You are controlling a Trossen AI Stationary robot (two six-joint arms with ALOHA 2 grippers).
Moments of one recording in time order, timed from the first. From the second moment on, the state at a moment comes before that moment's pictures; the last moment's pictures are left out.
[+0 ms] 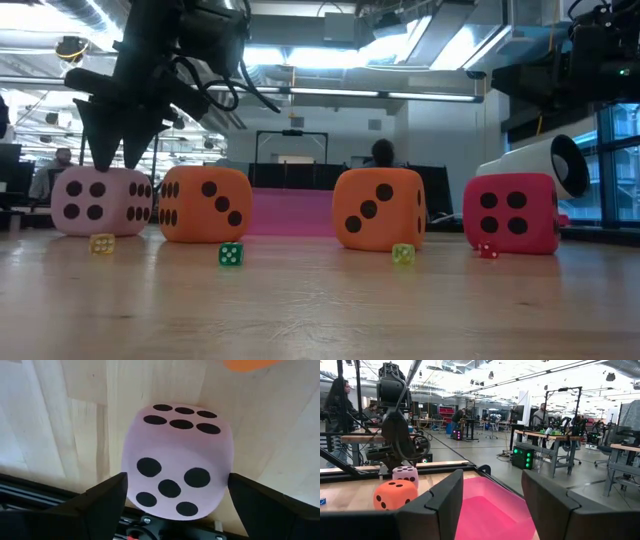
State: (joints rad) left arm 0.12 1.46 1.04 -1.29 -0.14 -0.12; right arm -0.04 0.01 0.02 0.18 0.34 -0.12
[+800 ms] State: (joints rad) left arm 0.11 1.46 1.04 -1.26 -0.08 -0.28; right arm -0.04 0.01 0.02 0.18 0.34 -0.11
